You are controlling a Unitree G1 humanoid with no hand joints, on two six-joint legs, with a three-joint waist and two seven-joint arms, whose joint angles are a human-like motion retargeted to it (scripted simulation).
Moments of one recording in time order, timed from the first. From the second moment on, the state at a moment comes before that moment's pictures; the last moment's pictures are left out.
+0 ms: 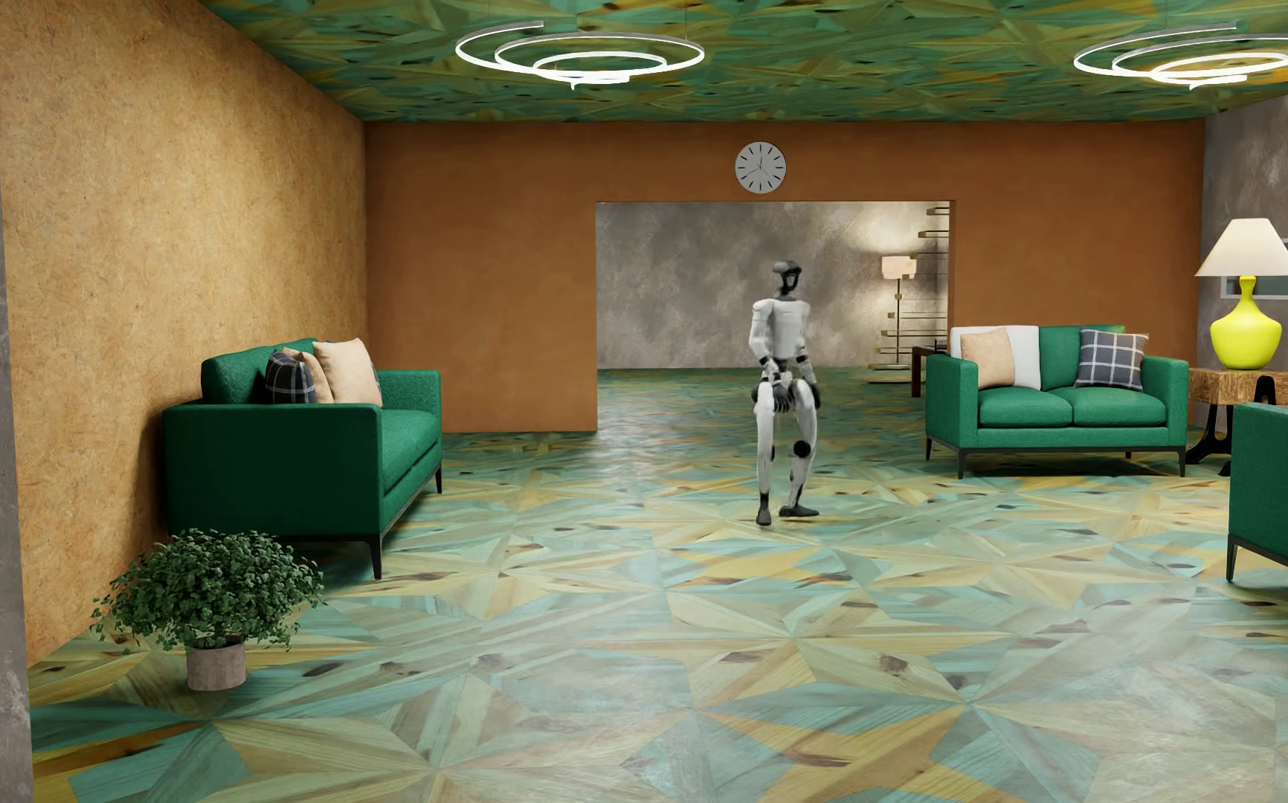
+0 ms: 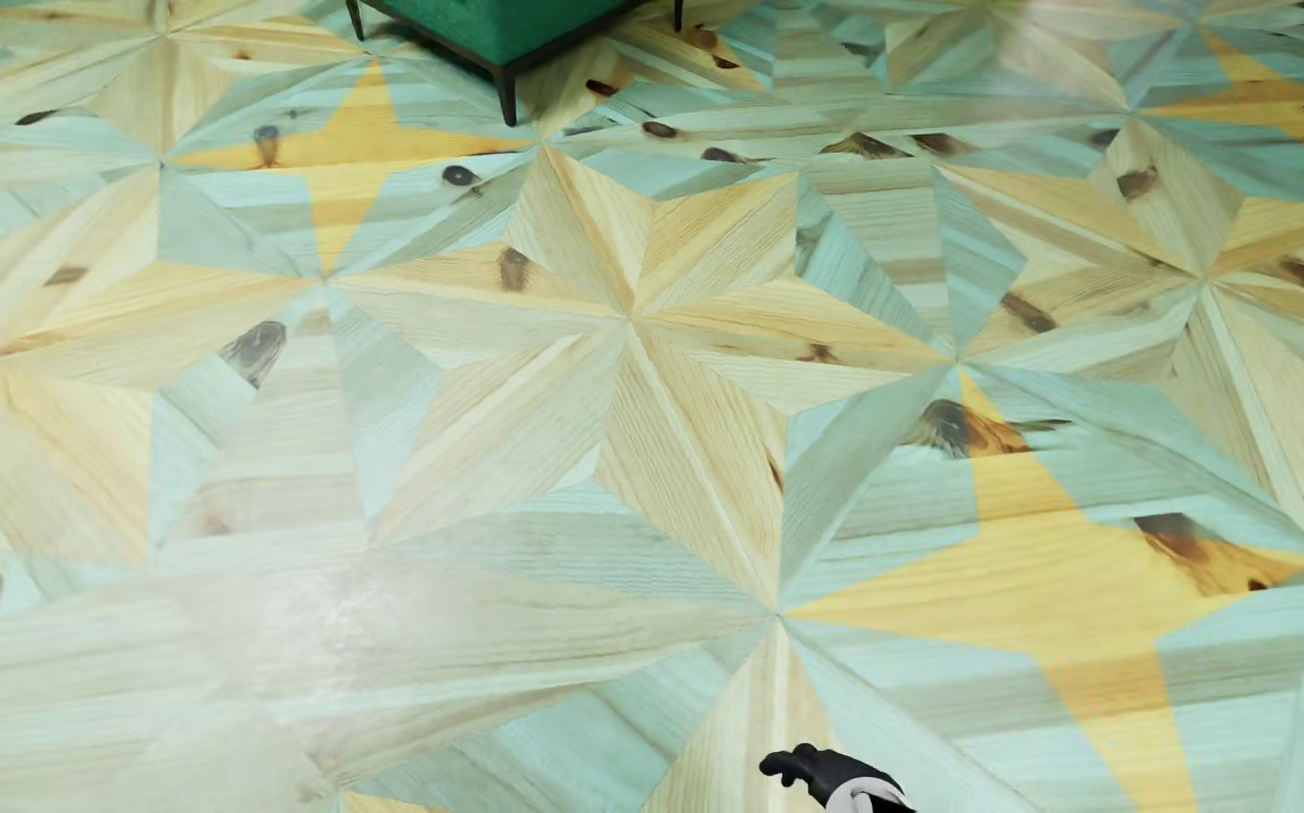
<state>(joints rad) -0.27 -0.42 0.00 0.10 -0.49 -0.07 0.58 -0.65 0.03 0.40 0.72 0.20 -0.11 -0.29 -0.21 0.12 -0.27 0.06 -0.05 0.03 0.67 0.85 0.79 0.69 -0.54 0.27 0.34 0.02 -0.05</state>
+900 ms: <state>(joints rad) -0.60 -0.01 0.08 0.04 0.22 0.01 0.16 0.19 0.00 0.38 0.45 0.32 -0.17 -0.05 -0.45 0.10 -0.28 0.10 -0.13 0.16 0.36 0.67 0.75 0.69 -0.53 0.23 0.34 0.00 -0.16</state>
